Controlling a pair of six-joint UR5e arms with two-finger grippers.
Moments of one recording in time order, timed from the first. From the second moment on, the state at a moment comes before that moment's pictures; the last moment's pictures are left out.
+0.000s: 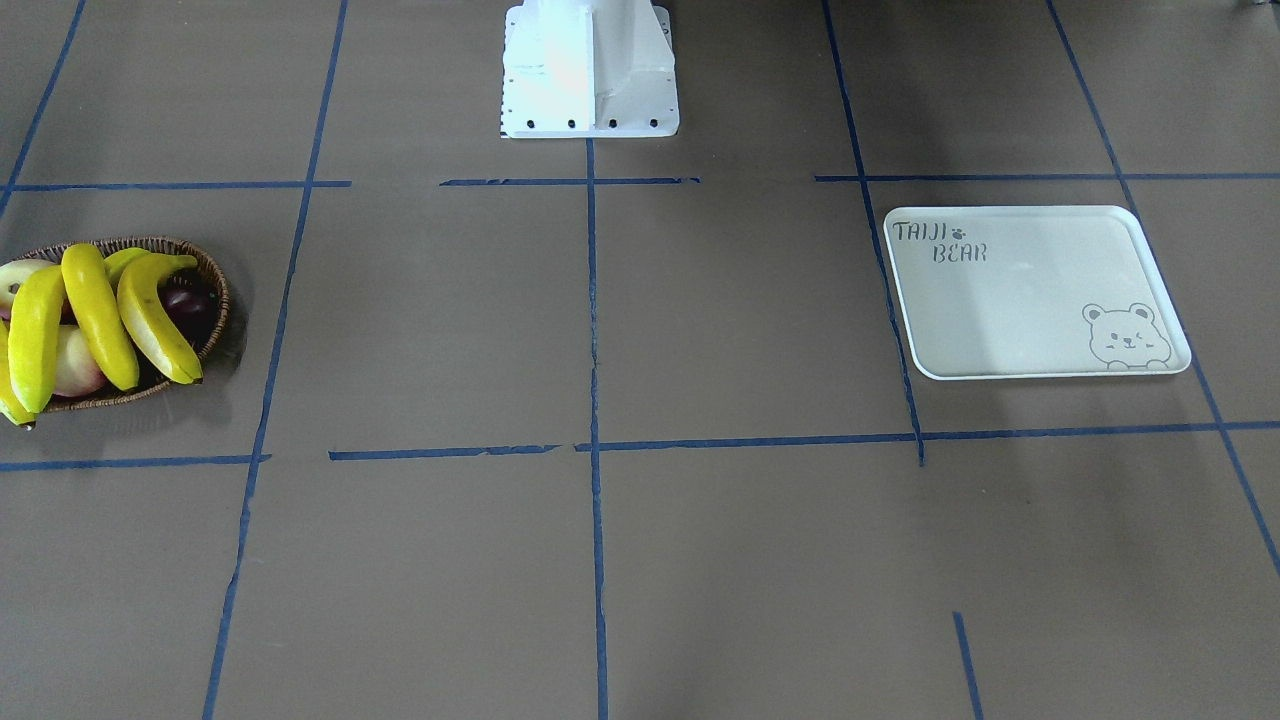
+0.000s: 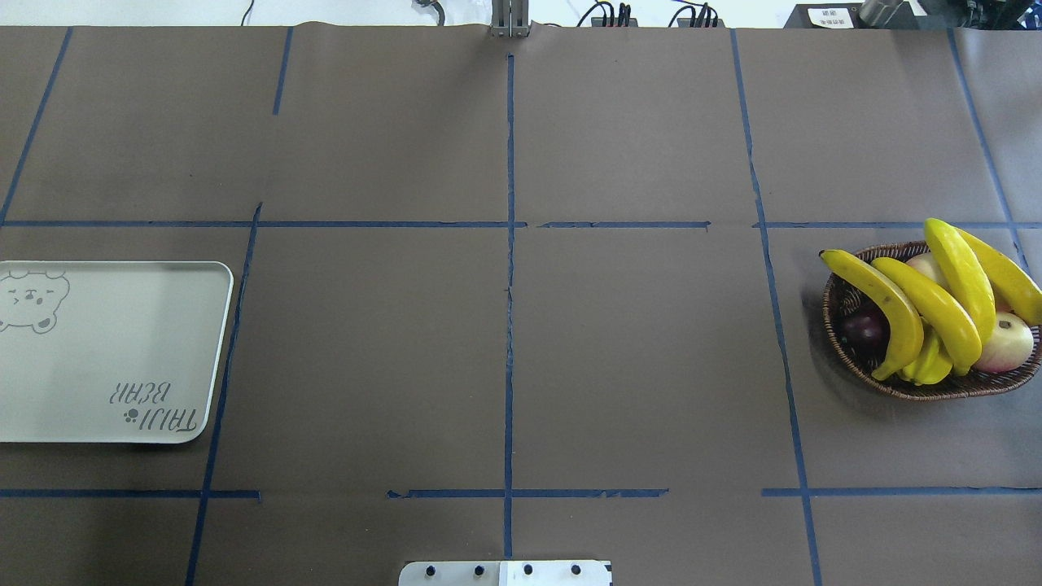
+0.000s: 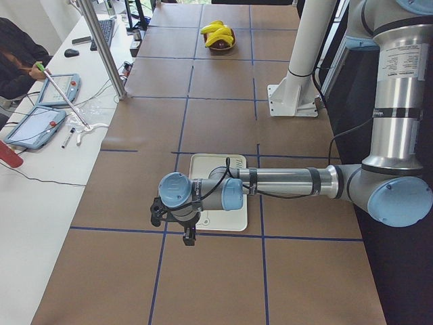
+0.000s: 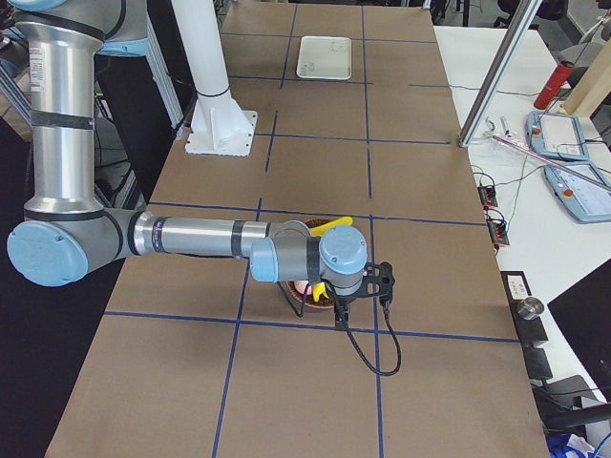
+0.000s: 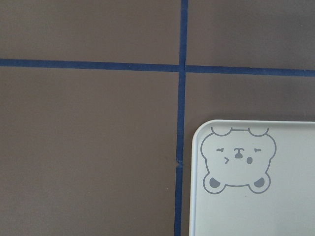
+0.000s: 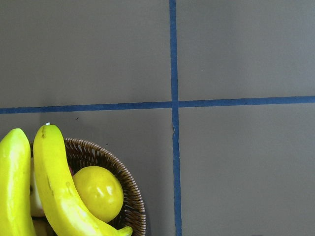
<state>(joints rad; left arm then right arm) -1.57 -1.55 -1.56 -1.55 -2.45 0.02 1.60 -1.64 1.64 -1.48 2.44 0.07</state>
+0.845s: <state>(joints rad) -1.57 -1.55 -1.56 -1.57 -2.45 0.02 1.57 -1.63 1.68 -1.39 2.49 0.10</state>
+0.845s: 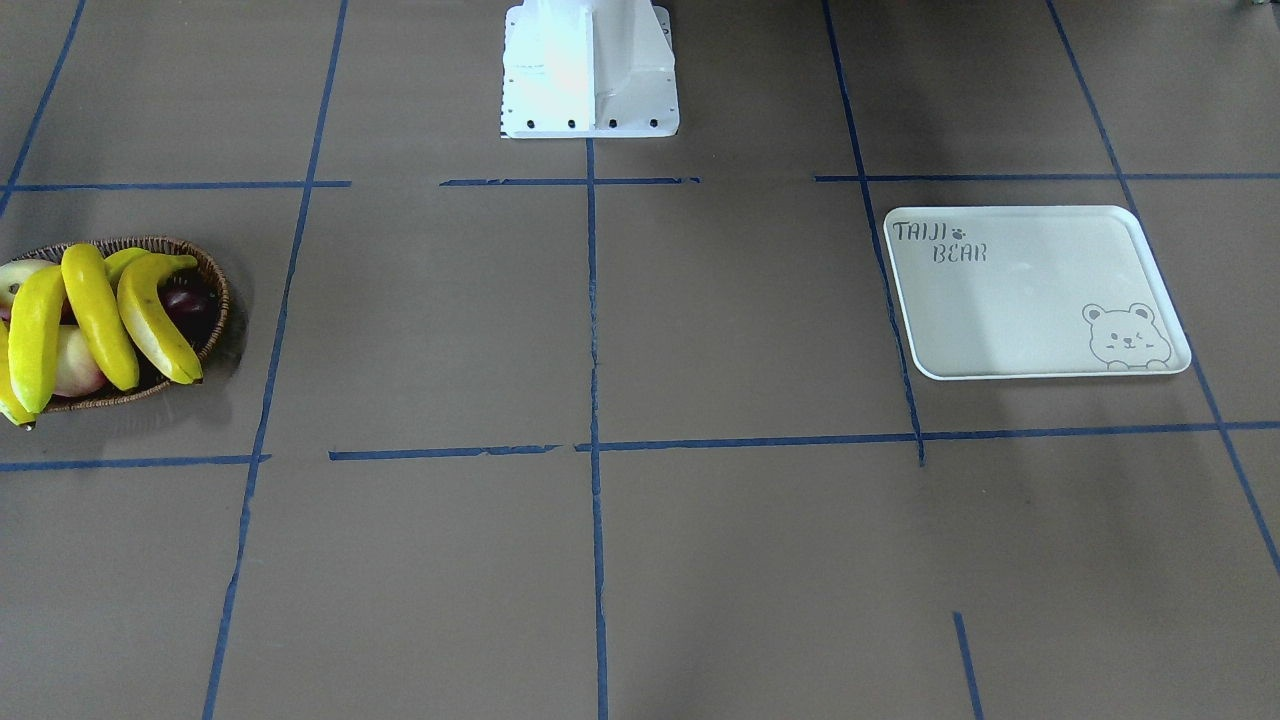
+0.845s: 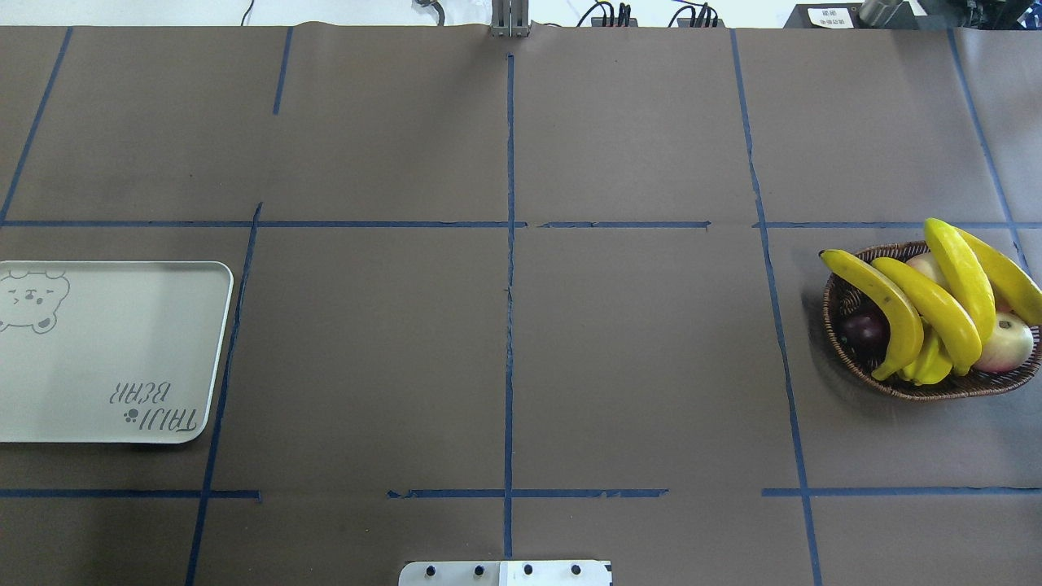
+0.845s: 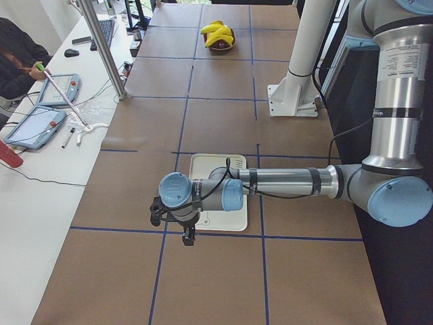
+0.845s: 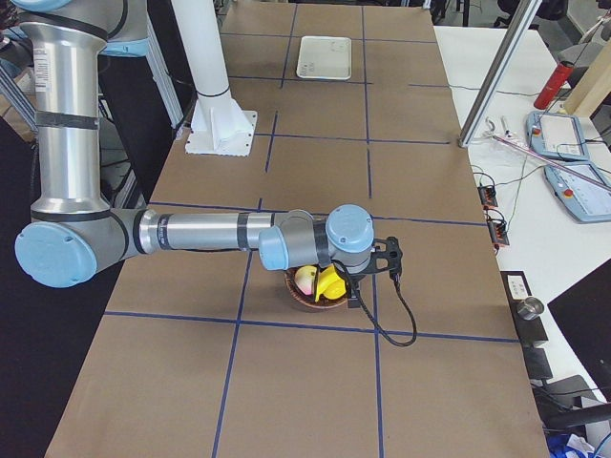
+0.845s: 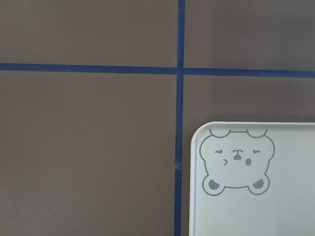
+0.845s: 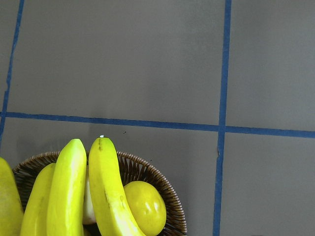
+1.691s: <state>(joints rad) -1.57 -1.55 -1.56 -1.57 -2.45 0.02 1.36 -1.61 1.79 -1.33 2.38 0.51</state>
